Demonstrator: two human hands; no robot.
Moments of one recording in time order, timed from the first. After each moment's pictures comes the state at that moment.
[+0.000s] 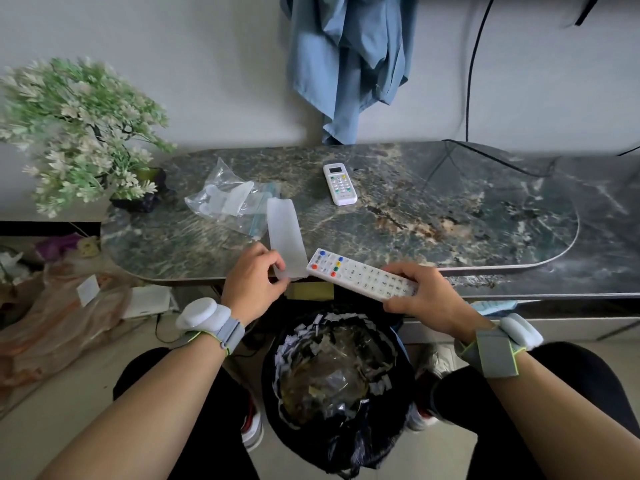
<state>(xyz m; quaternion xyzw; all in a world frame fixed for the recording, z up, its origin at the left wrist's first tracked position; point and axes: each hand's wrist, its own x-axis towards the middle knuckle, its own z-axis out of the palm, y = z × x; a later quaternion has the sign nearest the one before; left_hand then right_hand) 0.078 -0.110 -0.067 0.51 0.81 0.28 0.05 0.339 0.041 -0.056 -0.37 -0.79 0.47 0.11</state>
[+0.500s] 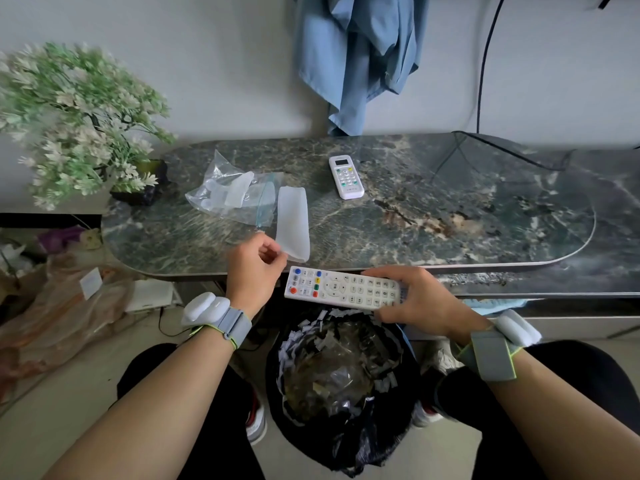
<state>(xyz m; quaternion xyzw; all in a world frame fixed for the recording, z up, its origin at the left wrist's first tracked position) 0.082 -0.101 -0.061 0.41 0.80 0.45 0.02 0.323 0.029 -0.055 -0.29 -0.82 0.49 0.08</state>
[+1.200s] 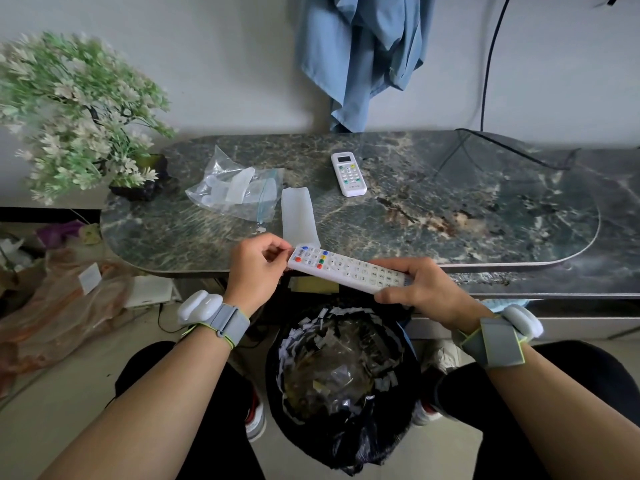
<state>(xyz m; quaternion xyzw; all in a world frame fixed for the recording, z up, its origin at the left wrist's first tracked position) 0.081 -0.102 -0.060 0.39 0.77 0.49 0.13 0.315 0.036 -0.047 -0.32 -0.74 0.58 0.10</state>
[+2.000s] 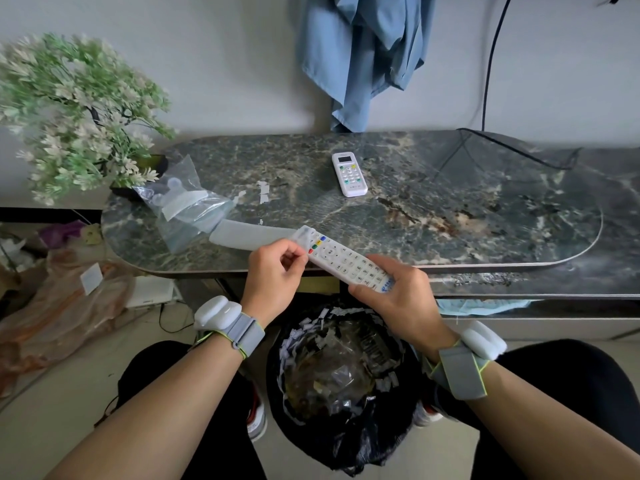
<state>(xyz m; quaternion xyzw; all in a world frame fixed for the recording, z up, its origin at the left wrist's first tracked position) 0.107 -0.102 -0.055 0.43 0.76 0.48 0.10 0.296 -0.006 -0.055 -0.37 -0.80 0.40 0.26</state>
